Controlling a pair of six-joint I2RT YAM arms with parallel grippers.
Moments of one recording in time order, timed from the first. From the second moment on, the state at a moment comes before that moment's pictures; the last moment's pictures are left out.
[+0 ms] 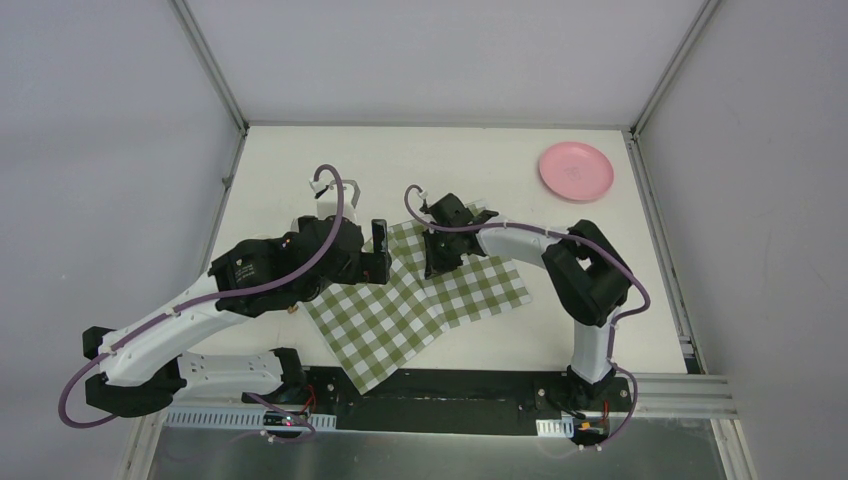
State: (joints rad) left arm -1.12 1.00 1.35 -1.04 -0.59 -0.76; right arm 0.77 1.92 1.22 -0.39 -0.24 0.47
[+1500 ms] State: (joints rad) left arm -1.12 0.98 1.31 -1.04 -0.61 -0.76; right arm 0.59 1.80 1.10 -0.40 -0.02 0.50
